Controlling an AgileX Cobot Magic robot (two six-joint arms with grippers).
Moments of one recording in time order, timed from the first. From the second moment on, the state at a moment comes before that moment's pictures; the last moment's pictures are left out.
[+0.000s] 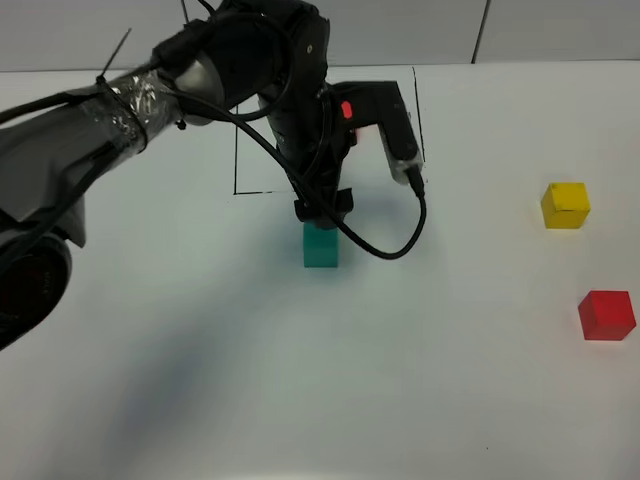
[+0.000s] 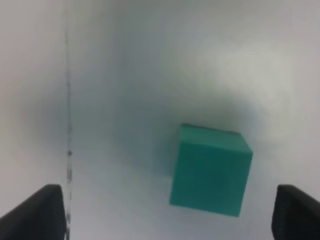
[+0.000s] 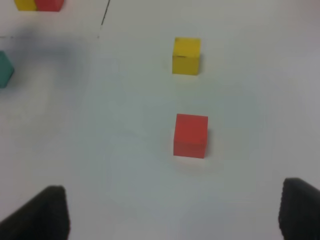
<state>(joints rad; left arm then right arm) -0.62 2.22 -1.93 0.00 1.04 0.74 -0.02 0.05 -0.50 0.13 1.06 -0.09</state>
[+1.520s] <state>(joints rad) -0.21 1.16 -0.98 0.07 0.70 0.06 -0.02 0.05 -0.50 0.13 1.06 -0.09</state>
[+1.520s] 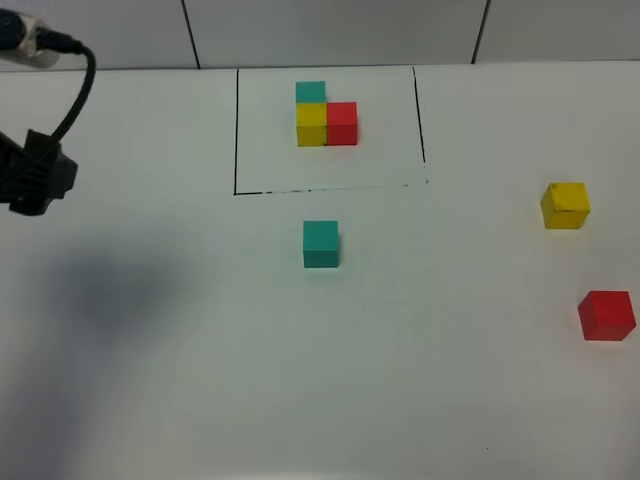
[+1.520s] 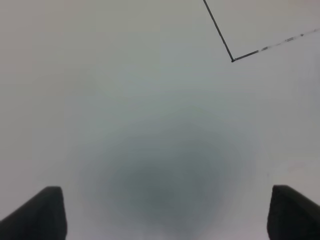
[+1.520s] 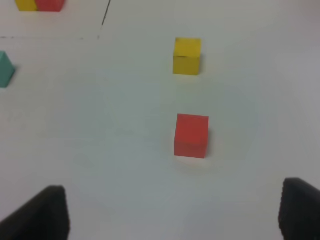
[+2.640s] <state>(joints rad) -0.21 0.27 -0.60 0.02 0.83 0.00 -0.02 0.05 -0.50 0.13 1.06 -0.09</state>
